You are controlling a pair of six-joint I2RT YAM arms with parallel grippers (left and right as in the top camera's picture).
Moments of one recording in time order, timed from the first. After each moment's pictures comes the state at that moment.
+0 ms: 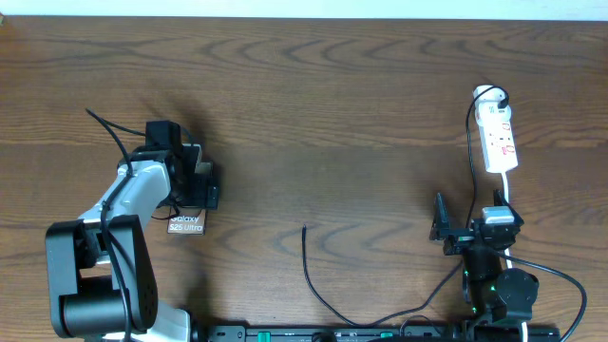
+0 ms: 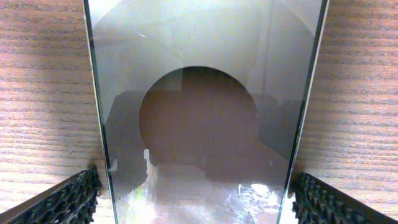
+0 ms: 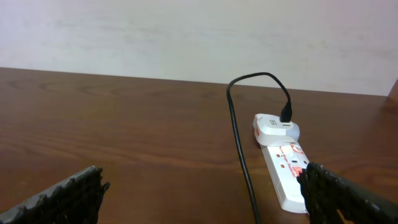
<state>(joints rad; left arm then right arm) 0.09 1.69 0.88 -0.63 0.02 0.11 -0.05 0.01 0.01 -0.06 -0.12 -0.04</state>
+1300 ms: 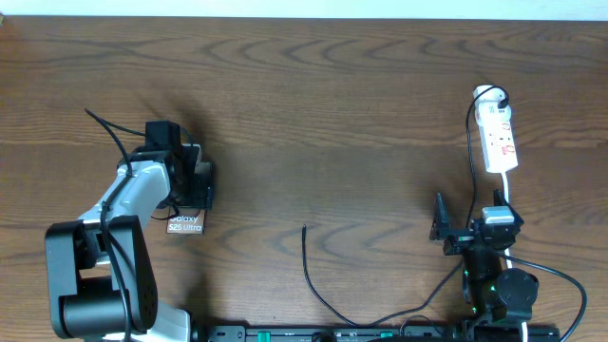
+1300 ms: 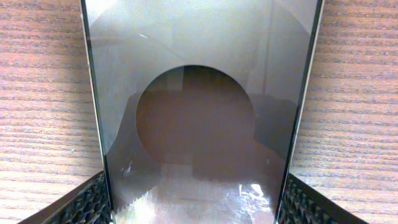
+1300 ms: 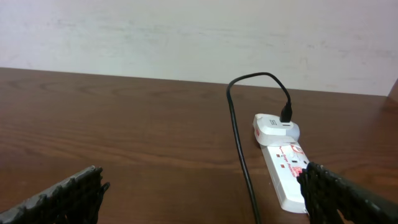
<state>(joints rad) 0.09 1.69 0.88 -0.63 0.02 0.11 -0.05 0.01 0.01 -0.06 -0.12 -0.04</state>
